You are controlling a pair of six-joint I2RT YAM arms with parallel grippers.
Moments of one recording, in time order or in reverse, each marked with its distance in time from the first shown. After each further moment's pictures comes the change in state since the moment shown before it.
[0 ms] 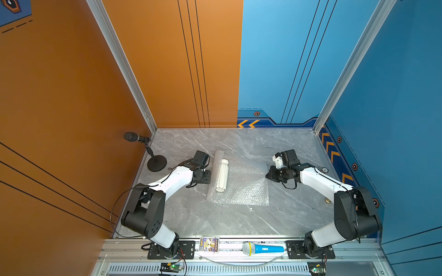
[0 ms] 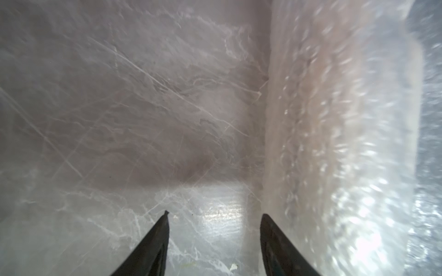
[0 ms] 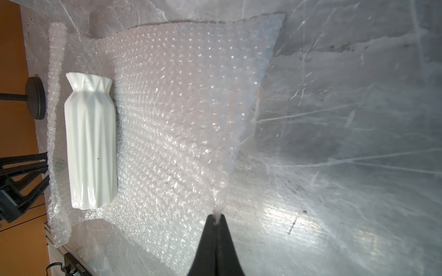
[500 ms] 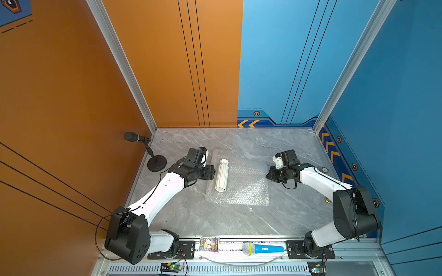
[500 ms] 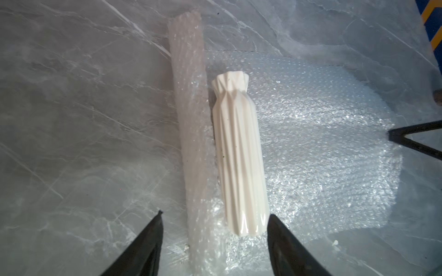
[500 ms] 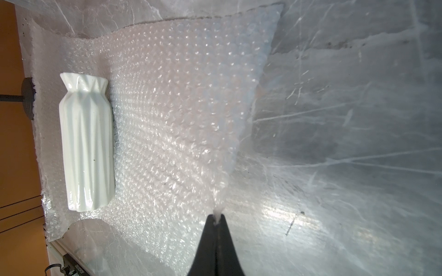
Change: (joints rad) left arm -0.039 -0.187 -0.001 0.031 0.176 0.005; right arm -0.003 0.011 0.000 0.000 0.000 0.000
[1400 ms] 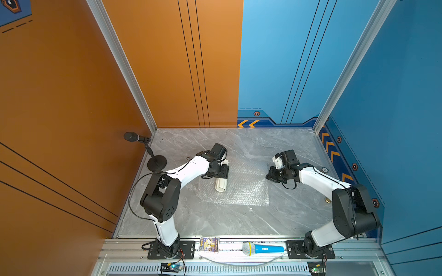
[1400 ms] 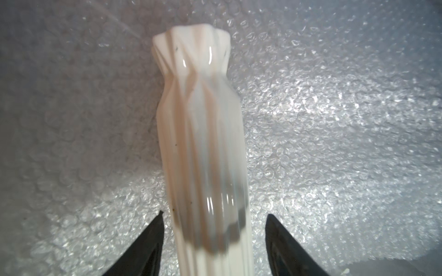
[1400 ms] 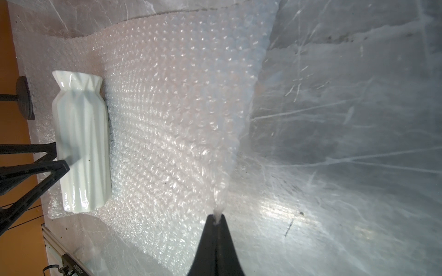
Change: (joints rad) left arm -0.119 0.462 0.311 -0.131 -0.048 -0.072; right arm 0.000 0.015 0.002 -0.003 0.000 0.000
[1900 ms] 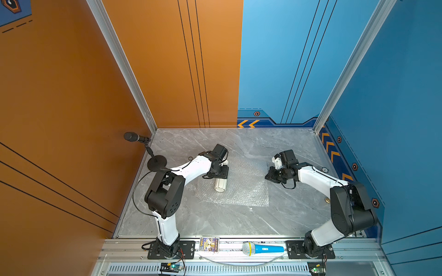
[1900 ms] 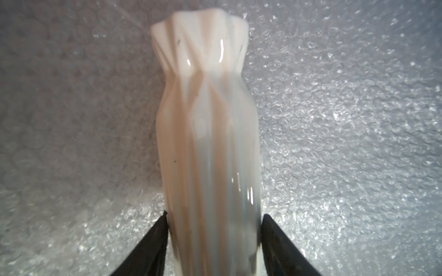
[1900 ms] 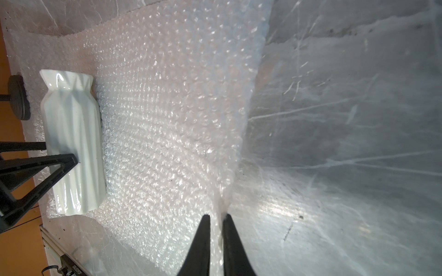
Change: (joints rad) left arm 0.000 0.054 0.013 0.010 -0.010 -0.018; right arm 0.000 0.026 0.011 -0.005 0.000 -0.001
